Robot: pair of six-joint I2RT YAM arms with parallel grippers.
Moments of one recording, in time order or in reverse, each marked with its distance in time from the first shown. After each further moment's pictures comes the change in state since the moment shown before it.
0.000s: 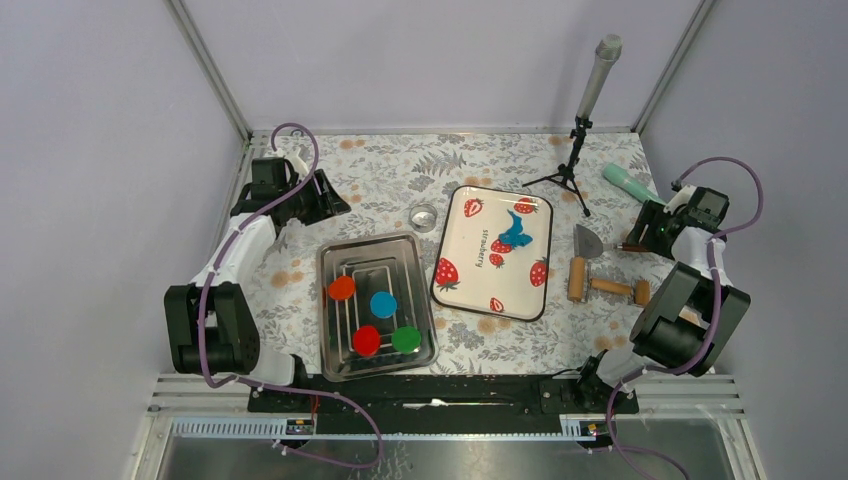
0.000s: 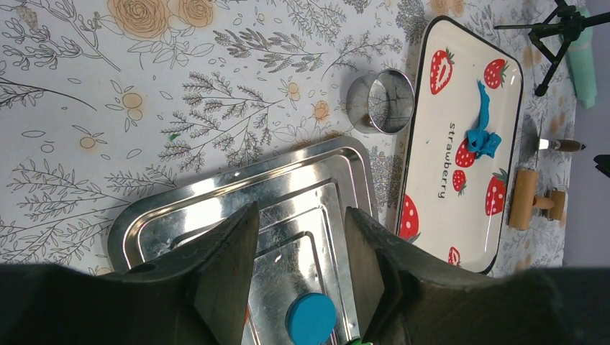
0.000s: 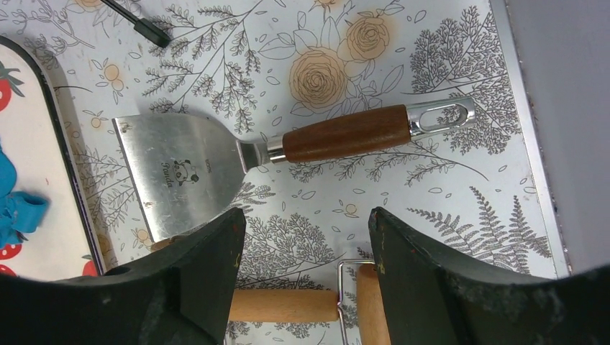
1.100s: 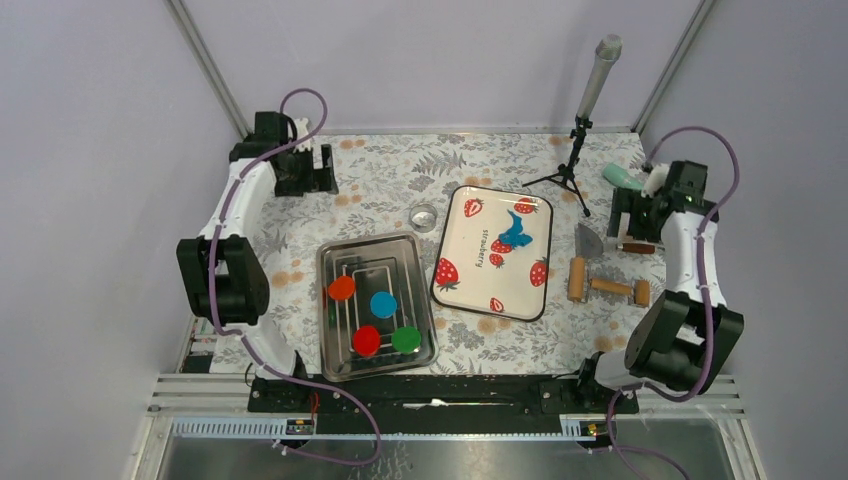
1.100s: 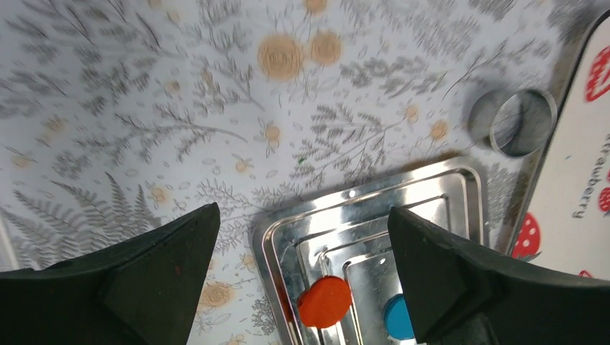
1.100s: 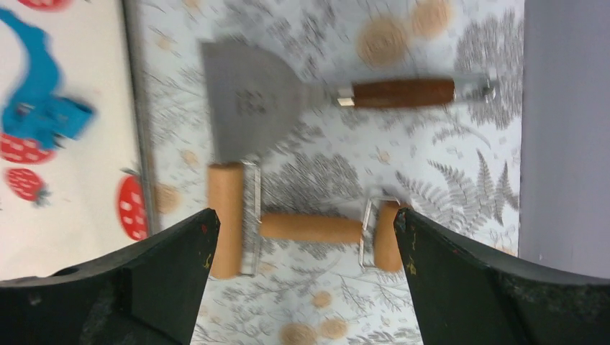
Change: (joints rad) left arm 0.000 0.298 0.471 -0.427 -0.263 0.296; right arm 0.157 -0.134 0.125 -0.334 0.128 -0.107
